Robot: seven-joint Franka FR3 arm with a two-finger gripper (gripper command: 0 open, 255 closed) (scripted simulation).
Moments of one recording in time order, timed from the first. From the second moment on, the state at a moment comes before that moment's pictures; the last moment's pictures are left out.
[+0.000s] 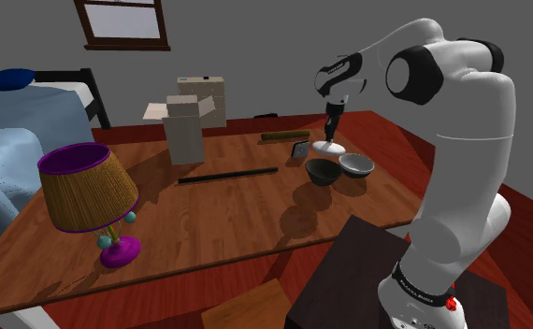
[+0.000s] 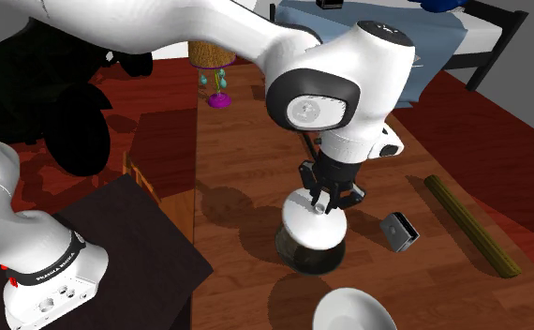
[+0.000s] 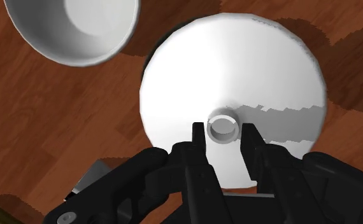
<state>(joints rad) -0.41 0.34 -0.35 -1.76 0.12 2.02 -0.90</state>
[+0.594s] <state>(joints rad) -0.41 0.39 -0.34 -1.80 0.14 2.12 -0.91</state>
